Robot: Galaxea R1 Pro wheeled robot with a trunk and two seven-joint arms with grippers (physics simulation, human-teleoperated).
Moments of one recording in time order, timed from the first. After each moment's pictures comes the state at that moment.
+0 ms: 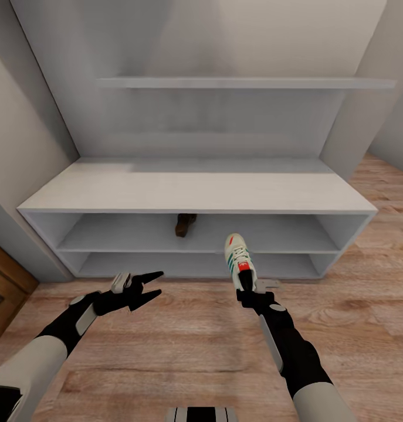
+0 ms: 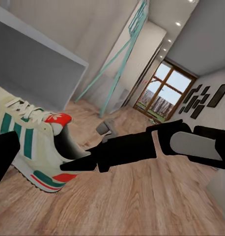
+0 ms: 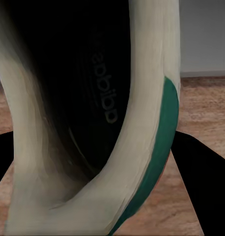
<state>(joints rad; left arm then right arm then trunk) -0.80 0.20 -0.15 -0.50 0.56 -0.09 -1.56 -0.53 0.11 0.02 -1.04 0.00 0.43 -0.09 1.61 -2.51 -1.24</state>
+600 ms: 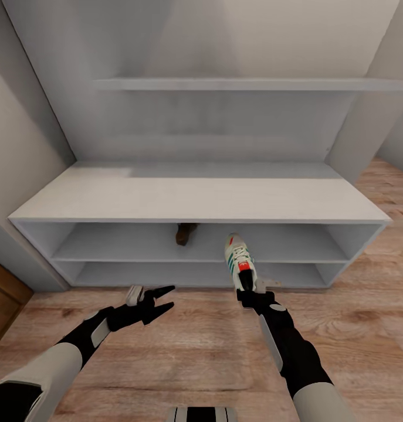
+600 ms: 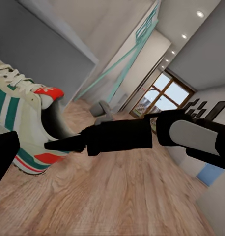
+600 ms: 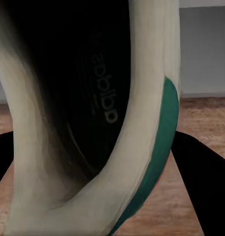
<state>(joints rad) -0.80 0.12 -0.16 -0.31 0.56 -0.15 -1.57 -0.53 0.11 0.02 -1.04 0.00 0.43 -0.09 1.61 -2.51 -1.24</state>
